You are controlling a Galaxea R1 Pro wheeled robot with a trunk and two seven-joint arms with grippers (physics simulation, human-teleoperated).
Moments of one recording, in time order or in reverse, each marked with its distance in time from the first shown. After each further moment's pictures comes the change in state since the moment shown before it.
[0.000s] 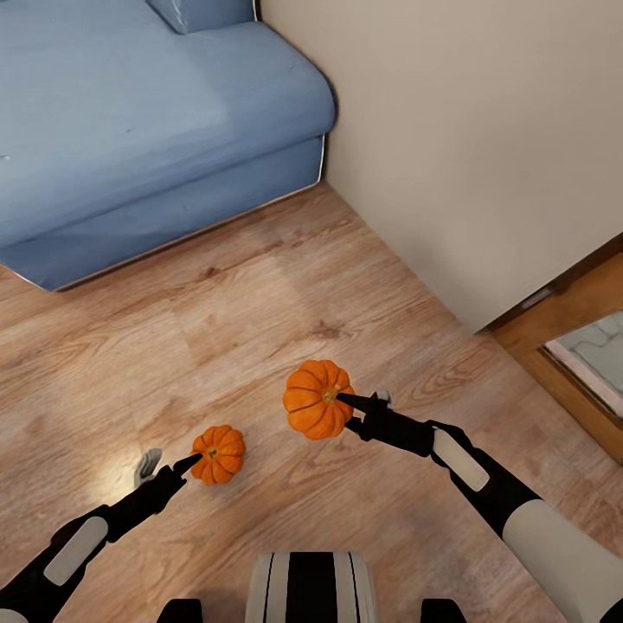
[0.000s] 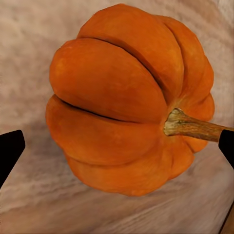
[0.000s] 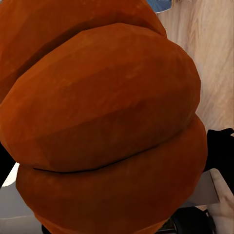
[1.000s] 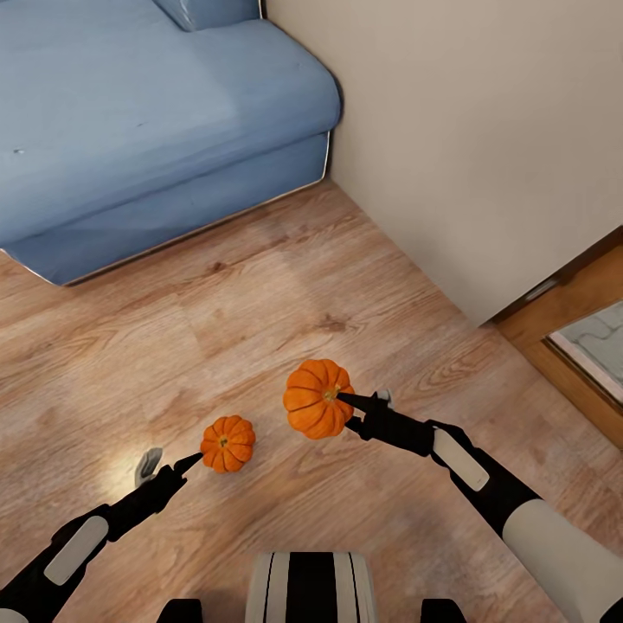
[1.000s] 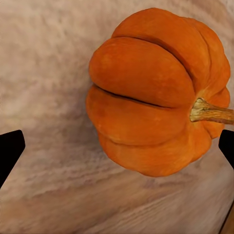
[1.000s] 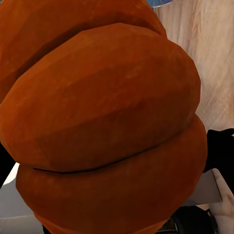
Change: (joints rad) left arm 0.000 0.000 -0.002 -0.005 0.000 0.000 -0.002; right arm -0.001 0.000 0.000 0.001 0.000 0.000 0.007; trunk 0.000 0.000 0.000
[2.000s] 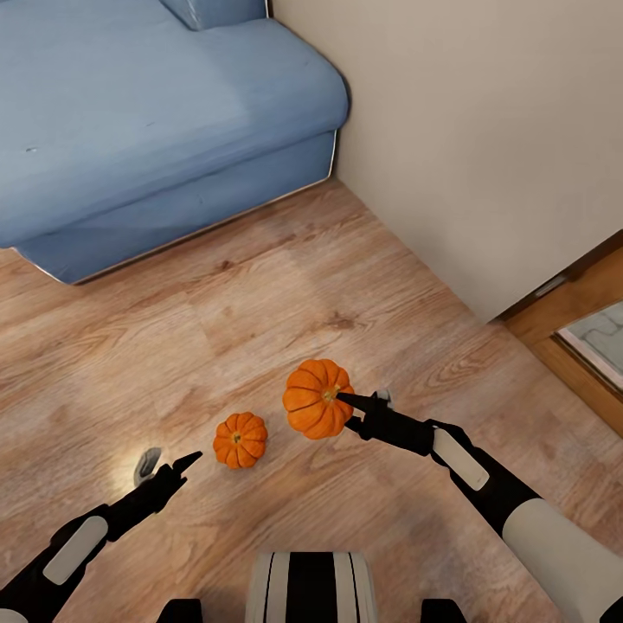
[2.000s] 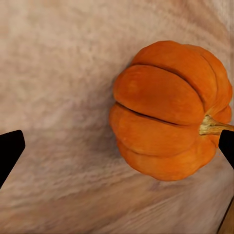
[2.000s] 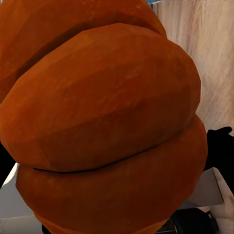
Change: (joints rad) left arm 0.000 0.000 0.002 0.001 0.021 -0.001 -0.003; right arm -0.002 0.000 0.000 0.000 0.000 0.001 -0.006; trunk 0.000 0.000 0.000
